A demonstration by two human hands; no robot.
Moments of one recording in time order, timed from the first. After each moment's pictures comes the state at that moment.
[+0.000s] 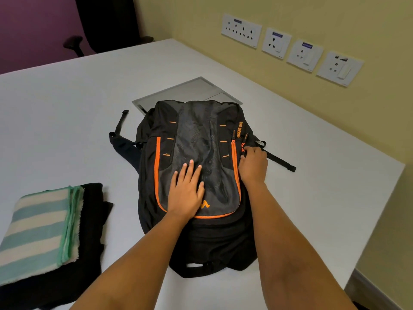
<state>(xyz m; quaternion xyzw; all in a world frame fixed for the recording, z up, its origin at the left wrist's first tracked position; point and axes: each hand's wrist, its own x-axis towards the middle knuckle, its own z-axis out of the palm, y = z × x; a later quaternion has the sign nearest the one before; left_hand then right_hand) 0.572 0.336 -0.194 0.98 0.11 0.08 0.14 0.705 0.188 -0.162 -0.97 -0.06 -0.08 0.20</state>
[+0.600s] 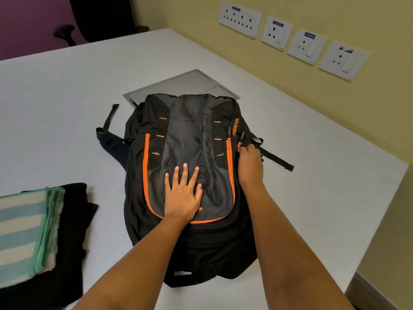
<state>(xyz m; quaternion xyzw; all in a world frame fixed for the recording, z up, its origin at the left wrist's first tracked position) 0.593 0.320 -0.221 0.98 0.15 0.00 0.09 0.722 0.181 -0.177 -0.98 -0.11 -0.07 0.14</state>
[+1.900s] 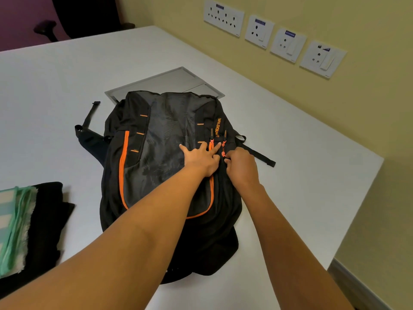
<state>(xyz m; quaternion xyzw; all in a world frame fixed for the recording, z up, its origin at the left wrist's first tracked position) 0.698 0.266 -0.154 0.98 0.09 -0.14 0.08 0.701 0.146 -0.143 -0.98 -0.16 -0.02 0.14</state>
